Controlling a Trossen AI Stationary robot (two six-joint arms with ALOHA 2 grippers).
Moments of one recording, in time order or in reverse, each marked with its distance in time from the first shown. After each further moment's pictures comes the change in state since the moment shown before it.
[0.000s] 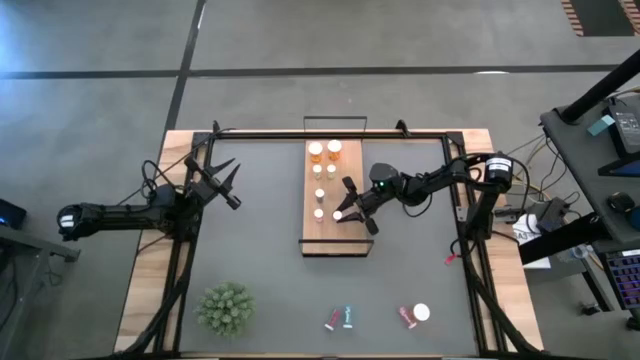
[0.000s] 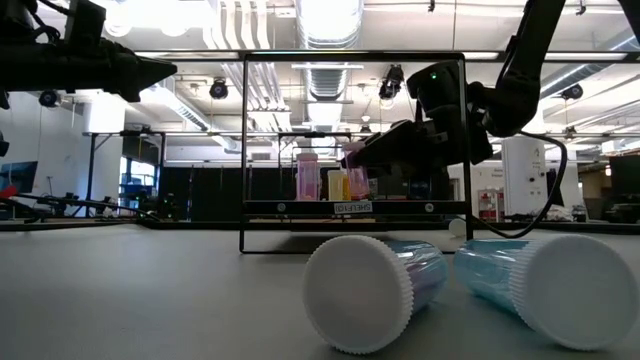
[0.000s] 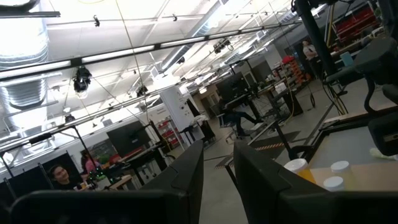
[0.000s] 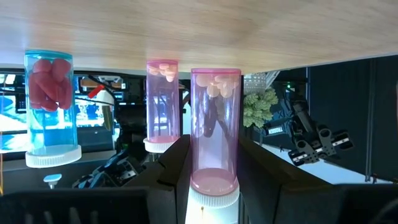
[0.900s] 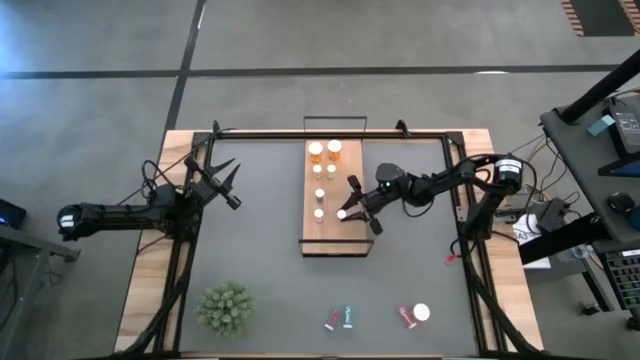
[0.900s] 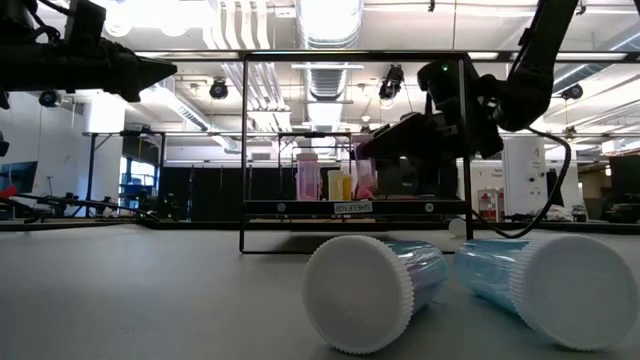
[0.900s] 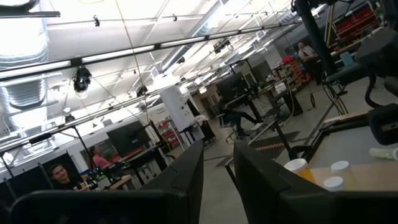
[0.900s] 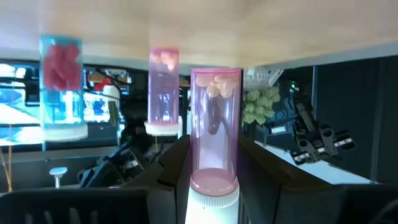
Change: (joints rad) left arm 0.000 0.000 0.000 0.000 0.000 0.000; right arm -0.003 -0.079 -0.052 0.002 0.031 -0.006
